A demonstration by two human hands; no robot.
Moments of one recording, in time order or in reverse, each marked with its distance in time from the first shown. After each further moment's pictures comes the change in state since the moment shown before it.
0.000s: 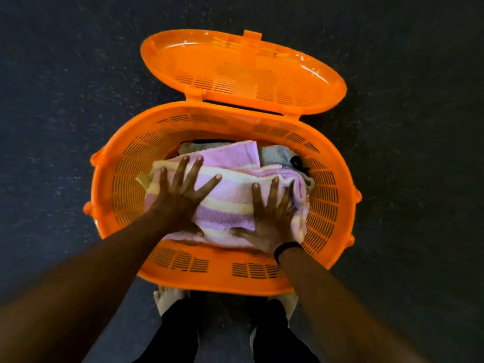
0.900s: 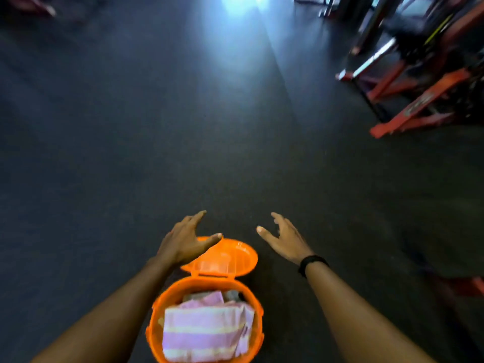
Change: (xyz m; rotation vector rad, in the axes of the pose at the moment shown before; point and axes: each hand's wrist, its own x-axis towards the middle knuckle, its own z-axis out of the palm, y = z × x) left_hand -0.154 0.112 -0.579 -0.559 0.337 -0.324; right_hand -0.165 -0.058 -0.618 0.554 0.172 0.081
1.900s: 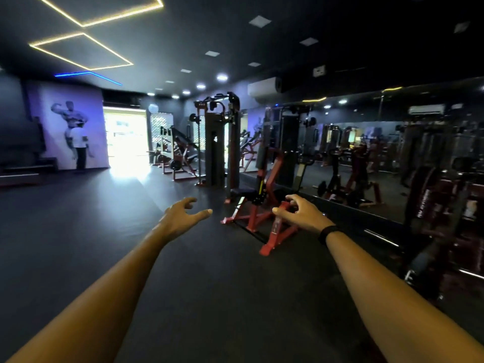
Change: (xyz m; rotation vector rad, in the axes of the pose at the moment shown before) left_hand -0.128 0.404 -0.346 -0.300 0.200 0.716; right_hand -0.349 -0.192 -0.424 0.015 0.837 -0.147
